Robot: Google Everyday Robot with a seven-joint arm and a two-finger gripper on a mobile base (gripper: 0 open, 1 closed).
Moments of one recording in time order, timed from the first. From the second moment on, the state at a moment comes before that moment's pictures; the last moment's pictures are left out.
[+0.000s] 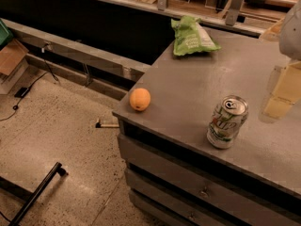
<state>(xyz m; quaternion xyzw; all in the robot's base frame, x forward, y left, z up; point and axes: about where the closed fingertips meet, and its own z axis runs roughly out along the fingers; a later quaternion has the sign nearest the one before) 0.438 -0.215 0.983 -0.60 0.78 -0.04 0.17</state>
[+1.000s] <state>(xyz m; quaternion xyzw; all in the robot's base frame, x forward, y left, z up) 0.444 -0.201 0.960 -0.60 0.78 -0.03 0.18</state>
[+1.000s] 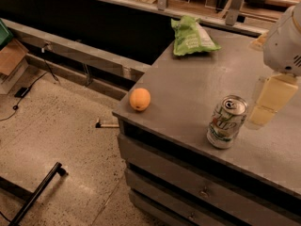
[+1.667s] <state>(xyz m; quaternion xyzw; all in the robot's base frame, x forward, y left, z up) 0.437 -0.195 0.920 -0.60 0.79 -0.03 0.15</state>
